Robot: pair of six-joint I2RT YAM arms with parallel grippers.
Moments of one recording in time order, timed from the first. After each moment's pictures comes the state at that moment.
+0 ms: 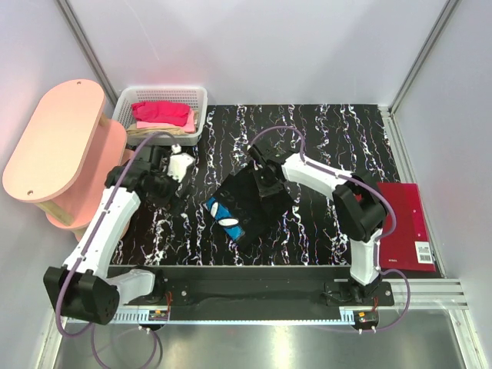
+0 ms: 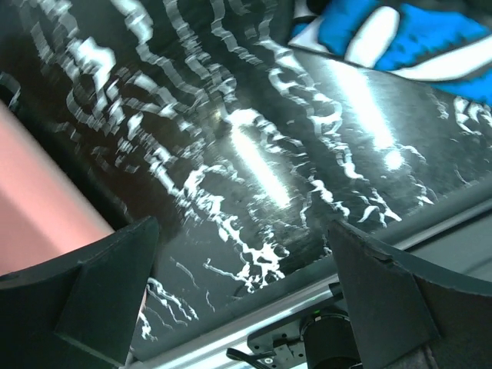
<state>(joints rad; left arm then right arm) -0.16 1.14 1.09 -1.05 0.16 0.40 0.70 1.95 1.49 -0.72 -0.02 0.34</state>
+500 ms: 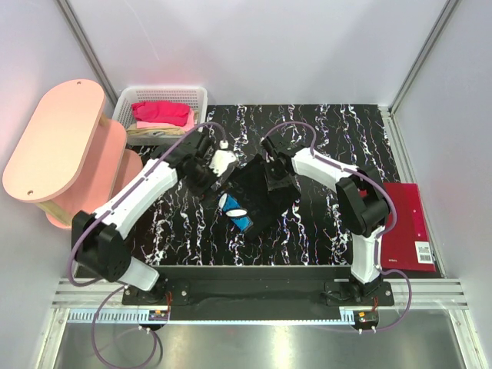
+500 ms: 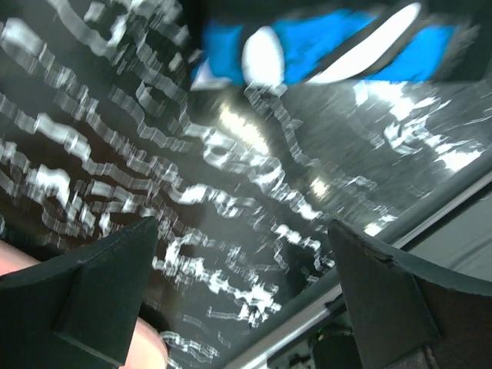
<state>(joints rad) -0.45 1.44 1.28 -1.03 0.15 0.39 0.59 1.97 1.48 -0.68 -0.05 0.34</state>
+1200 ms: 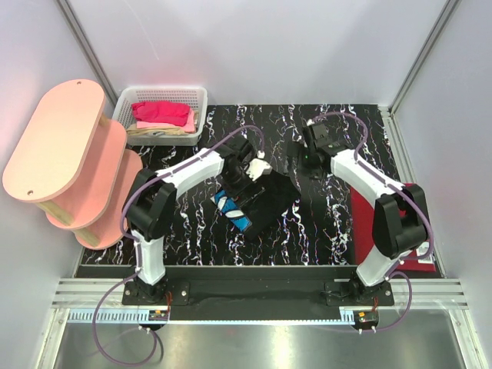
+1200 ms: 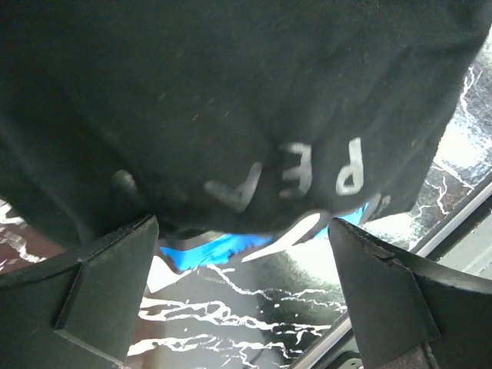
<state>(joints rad) -0.62 1.92 1.50 -0.92 0.31 0.32 0.40 1.68 1.33 -0.61 0.03 0.49</state>
